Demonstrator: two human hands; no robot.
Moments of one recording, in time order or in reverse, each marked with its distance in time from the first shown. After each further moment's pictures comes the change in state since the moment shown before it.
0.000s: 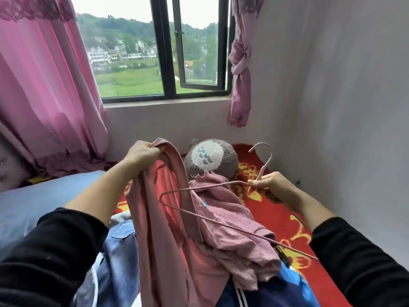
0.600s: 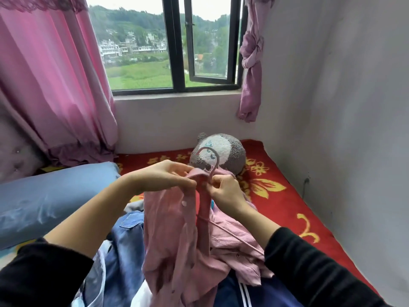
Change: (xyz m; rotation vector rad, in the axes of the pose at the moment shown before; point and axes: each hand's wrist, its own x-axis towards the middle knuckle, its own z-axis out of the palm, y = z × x) left_hand -0.073 0.005 0.009 0.121 -0.660 0.195; right_hand 0.009 -0.015 0.131 -0.255 0.197 -0.403
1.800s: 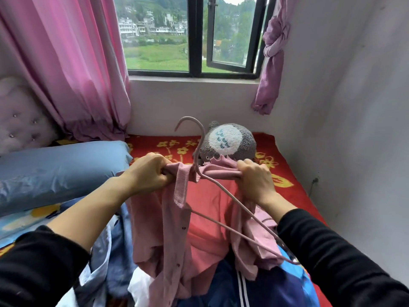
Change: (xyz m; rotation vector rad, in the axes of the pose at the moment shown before) left_hand -0.023 -0.070 0.005 0.495 0.473 0.236; right_hand 0.012 0.034 -0.029 -0.794 -0.012 -0.215
